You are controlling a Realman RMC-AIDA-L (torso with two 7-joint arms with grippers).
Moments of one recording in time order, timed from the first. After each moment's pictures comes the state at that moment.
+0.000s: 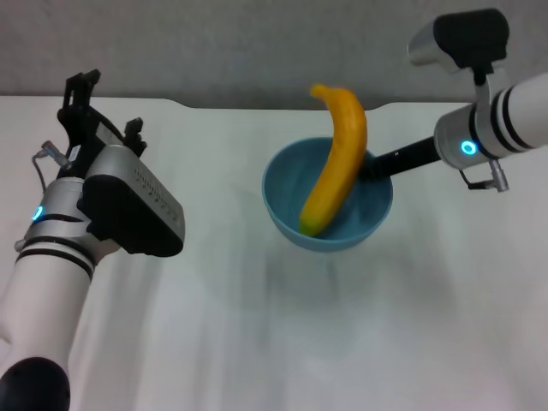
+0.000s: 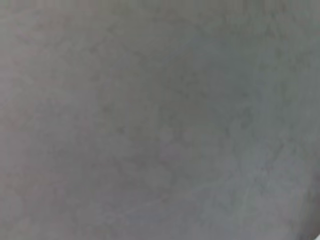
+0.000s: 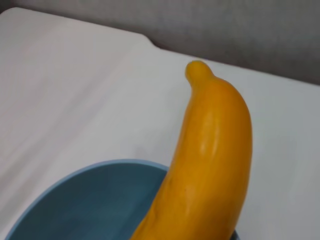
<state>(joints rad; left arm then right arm) -0.41 -2.04 -0.90 -0.87 1.76 0.79 1.75 1.15 2.01 -0.48 -0.27 -2.81 -0.86 2.20</state>
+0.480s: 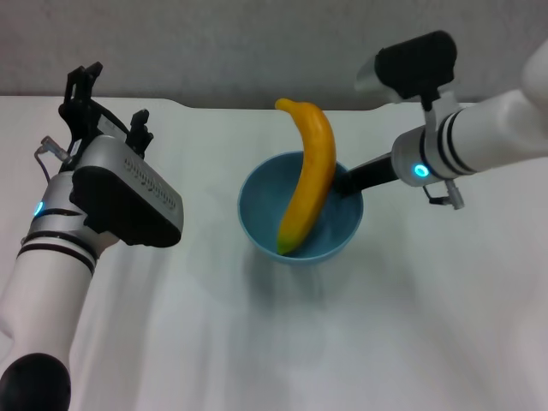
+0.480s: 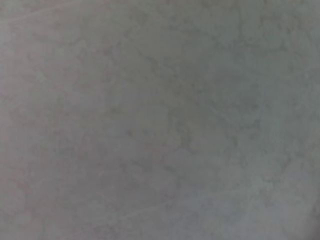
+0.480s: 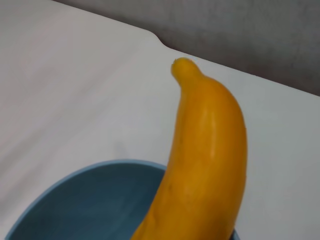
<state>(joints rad) -0.43 -2.04 -0.90 -0.86 1.78 0.81 1.65 1.22 2.03 -0.51 -0.06 -2.80 -0.59 2.15</state>
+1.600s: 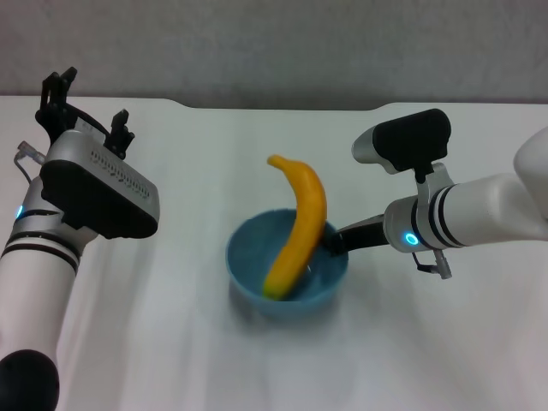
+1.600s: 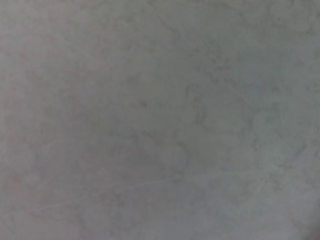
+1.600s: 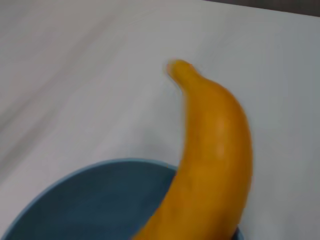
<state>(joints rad) -0.44 -2.03 -0.92 -0.81 1.78 0.81 1.53 1.14 2.03 -0.29 0.15 -2.80 -0.44 1.95</state>
